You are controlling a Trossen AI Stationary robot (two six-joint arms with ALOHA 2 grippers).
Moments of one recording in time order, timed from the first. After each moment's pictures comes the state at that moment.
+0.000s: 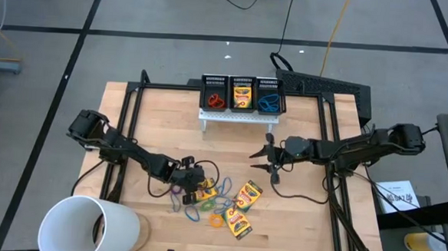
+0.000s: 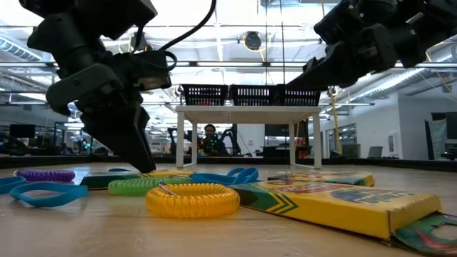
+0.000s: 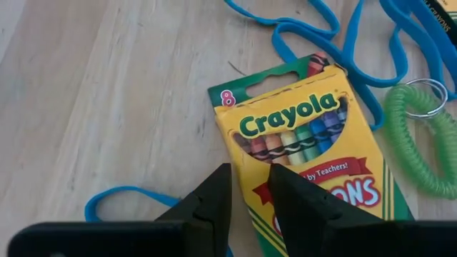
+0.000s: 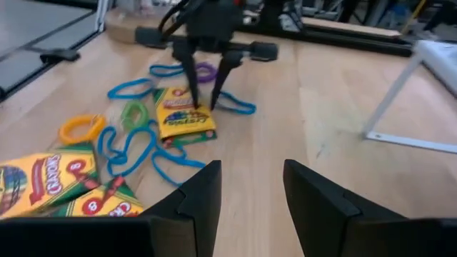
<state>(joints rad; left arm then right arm) -0.32 1.68 0.76 -0.13 -0.18 -0.42 0.03 1.23 0.43 0.44 -0.08 -0.13</state>
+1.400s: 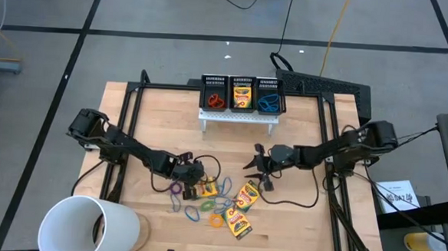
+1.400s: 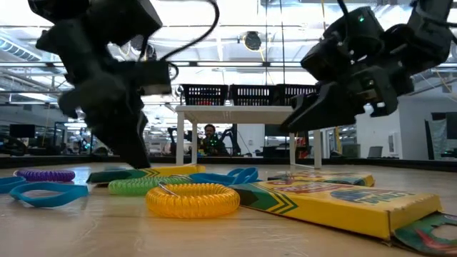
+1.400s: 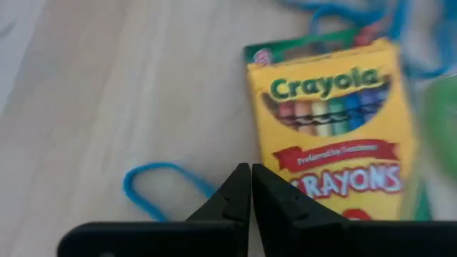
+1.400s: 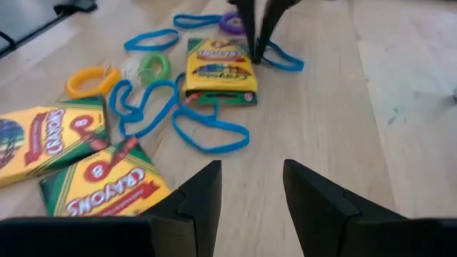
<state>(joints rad) -0.28 1.65 0.76 -0.12 -0.16 -0.42 0.05 1.57 0.43 0.70 -0.18 -0.11</state>
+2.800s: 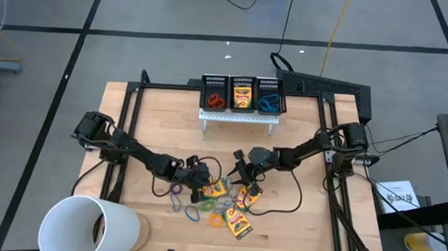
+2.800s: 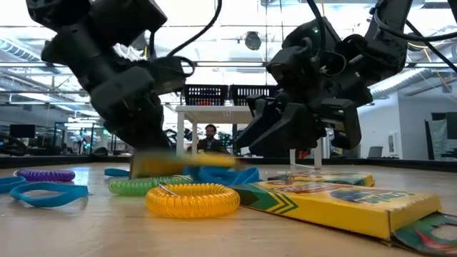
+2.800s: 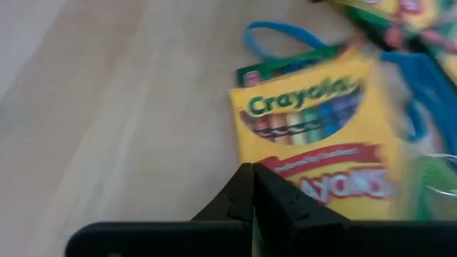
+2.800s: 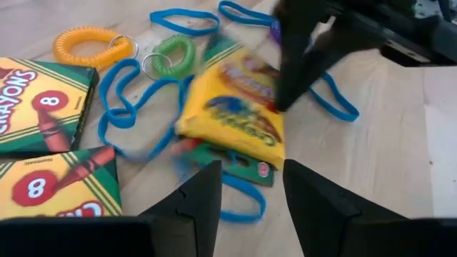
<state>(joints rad) -0.29 1.75 0.76 0.00 -0.21 -0.50 0.05 1.84 0.69 0.66 -0.28 -0.43</state>
